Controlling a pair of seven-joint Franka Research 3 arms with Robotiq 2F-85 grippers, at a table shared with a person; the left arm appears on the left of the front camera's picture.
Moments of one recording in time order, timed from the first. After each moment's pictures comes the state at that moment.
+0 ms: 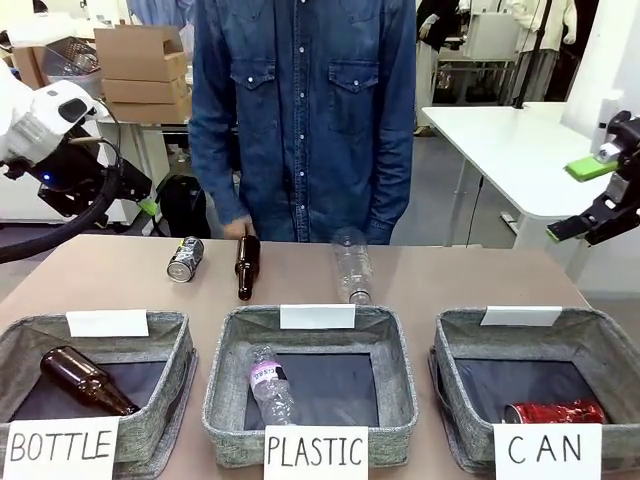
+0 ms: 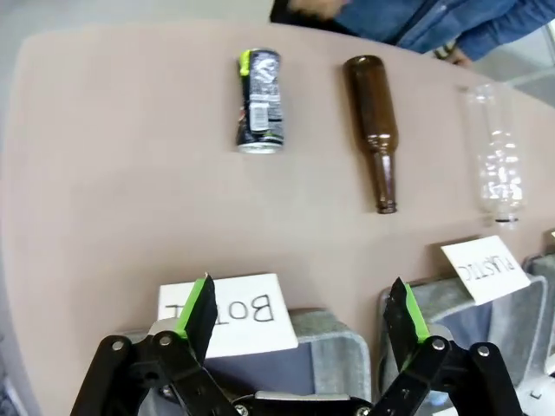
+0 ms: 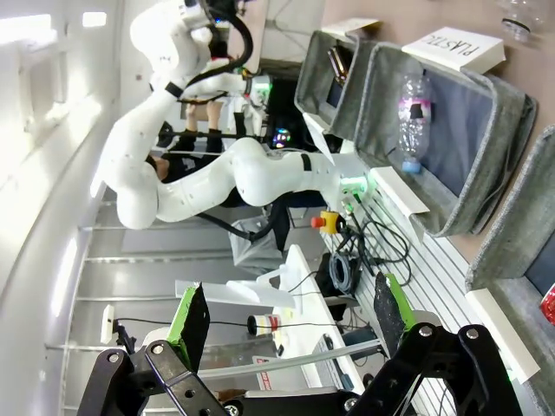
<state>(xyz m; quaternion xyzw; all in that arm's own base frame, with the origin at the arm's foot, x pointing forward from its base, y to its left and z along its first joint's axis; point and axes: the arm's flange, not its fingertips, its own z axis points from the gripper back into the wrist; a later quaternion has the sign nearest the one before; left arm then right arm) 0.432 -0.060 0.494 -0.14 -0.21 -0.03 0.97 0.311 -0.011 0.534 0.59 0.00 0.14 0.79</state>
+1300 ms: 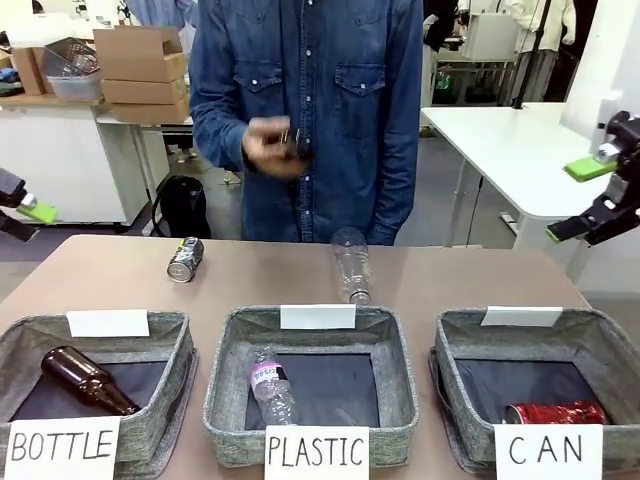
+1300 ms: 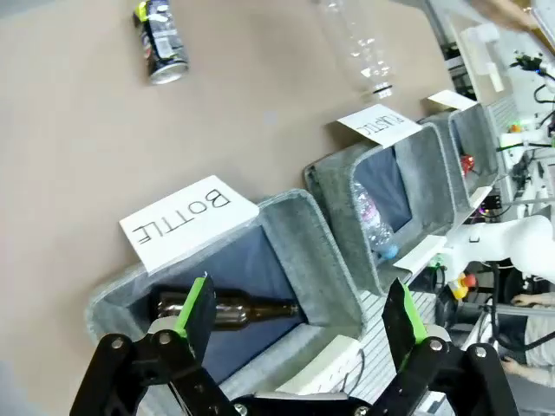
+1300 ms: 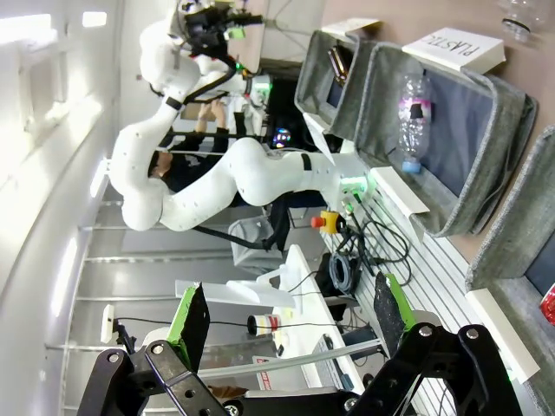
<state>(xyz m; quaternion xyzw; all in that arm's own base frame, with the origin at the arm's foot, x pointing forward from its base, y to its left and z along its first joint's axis) 0.357 0.062 0.511 -0.34 -0.18 -0.17 0.91 0.311 -0.011 0.535 0.59 0.00 0.14 0.79</state>
